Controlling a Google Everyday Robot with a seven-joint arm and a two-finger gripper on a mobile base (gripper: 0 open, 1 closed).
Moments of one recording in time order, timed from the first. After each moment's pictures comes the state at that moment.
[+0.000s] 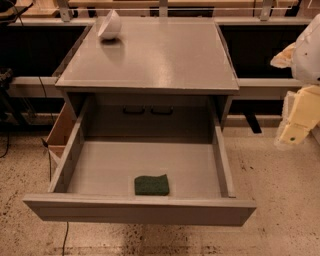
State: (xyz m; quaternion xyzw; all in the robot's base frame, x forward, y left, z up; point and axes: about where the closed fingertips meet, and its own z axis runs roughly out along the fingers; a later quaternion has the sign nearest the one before) arm 0.438 -0.217 0.976 -0.60 0.78 -0.03 0.16
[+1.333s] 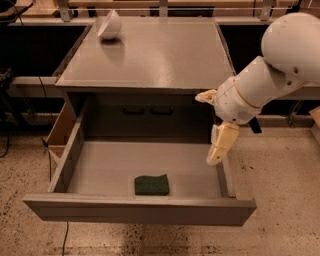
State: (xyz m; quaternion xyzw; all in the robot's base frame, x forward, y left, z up) arm 0.506 -0.114 0.840 -0.70 0.67 0.11 0.23
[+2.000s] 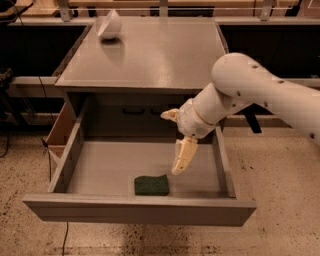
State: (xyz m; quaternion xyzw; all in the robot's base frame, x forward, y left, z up) arm 0.526 -0.032 0.765 -0.72 0.62 0.18 0.24
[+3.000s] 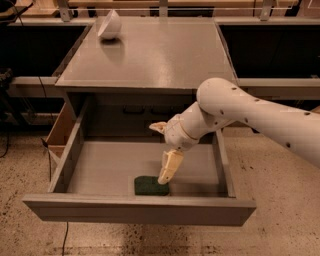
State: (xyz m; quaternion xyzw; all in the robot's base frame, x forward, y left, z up) arm 0.529 0.008 0.713 -0.72 0.61 0.21 0.26
